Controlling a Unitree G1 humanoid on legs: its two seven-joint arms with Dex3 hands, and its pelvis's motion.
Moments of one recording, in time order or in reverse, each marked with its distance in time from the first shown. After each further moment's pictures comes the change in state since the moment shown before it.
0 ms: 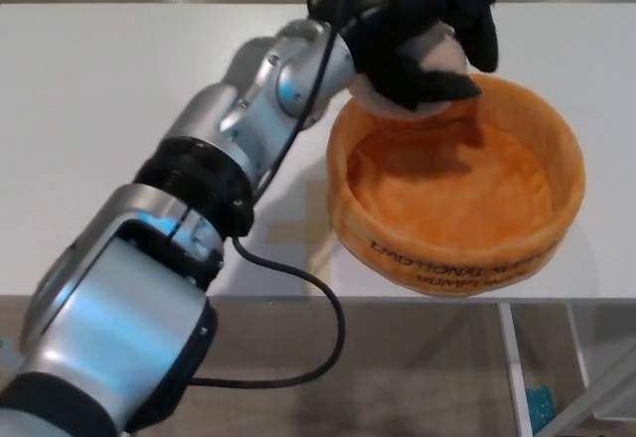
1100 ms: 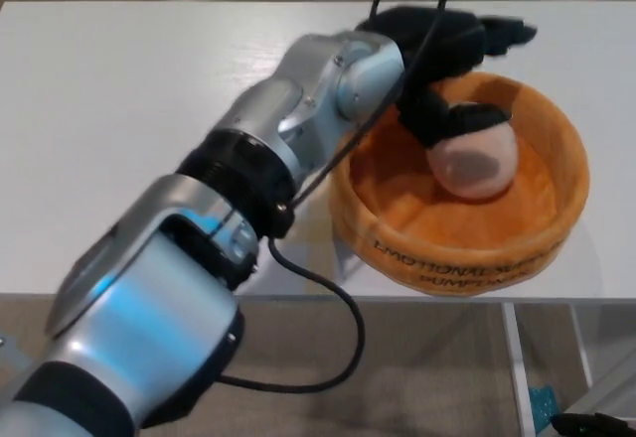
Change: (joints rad) left_arm -0.051 -0.019 -0.111 -0.086 0.084 0.202 -0.203; right_arm -0.040 -0.007 0.004 -0.003 -0.002 -0.004 -0.001
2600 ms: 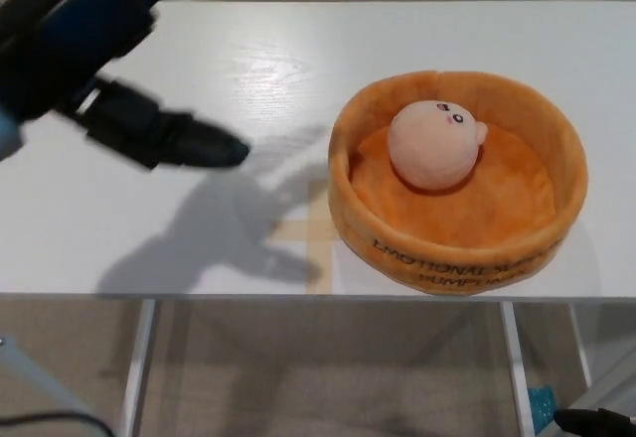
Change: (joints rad) left_arm 0.786 0.480 0.650 -1.269 -0.503 0.062 -0.307; right_arm -0.007 -0.006 0.000 -0.002 0.000 0.000 -0.001
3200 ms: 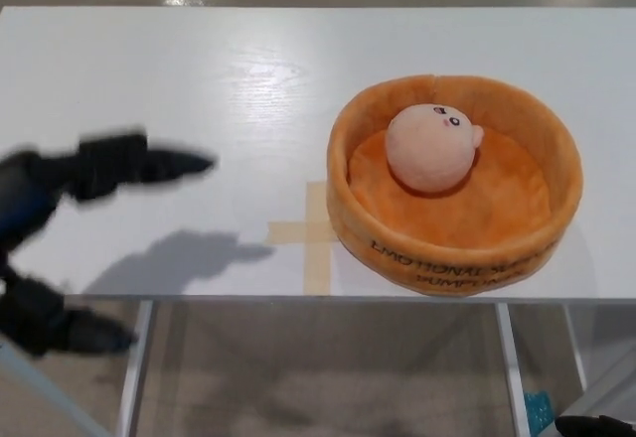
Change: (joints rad) left_arm 0.400 0.045 0.135 0.043 -0.260 0.061 -0.257; right_arm 0.014 0.000 0.000 0.001 0.000 0.000 0.000
